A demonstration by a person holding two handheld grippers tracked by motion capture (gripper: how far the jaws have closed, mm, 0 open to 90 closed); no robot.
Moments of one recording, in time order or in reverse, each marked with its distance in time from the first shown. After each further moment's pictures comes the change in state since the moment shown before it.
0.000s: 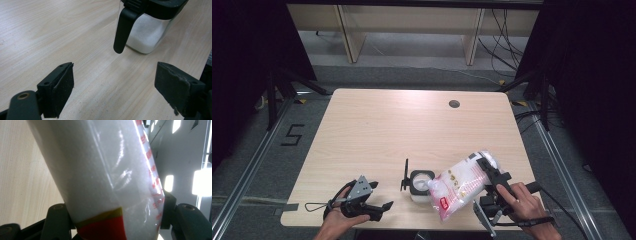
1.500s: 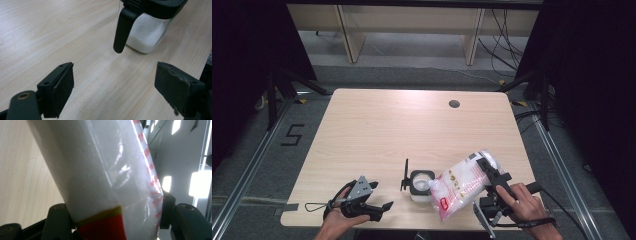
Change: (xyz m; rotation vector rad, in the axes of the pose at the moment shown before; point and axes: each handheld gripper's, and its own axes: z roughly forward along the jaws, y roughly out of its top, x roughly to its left) left arm 0.000 0.000 0.000 0.000 0.003 0.003; right arm 0.000 0.001 -0.001 0.005 -0.004 -0.015
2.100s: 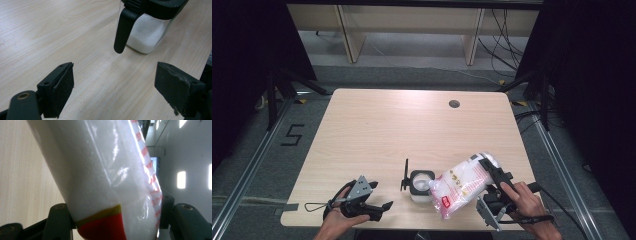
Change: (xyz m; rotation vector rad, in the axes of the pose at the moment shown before) left arm -0.001 -0.001 0.001 -0.021 -0.003 -0.027; right arm 0.011 -0.013 0.006 -0.034 0.057 0.165
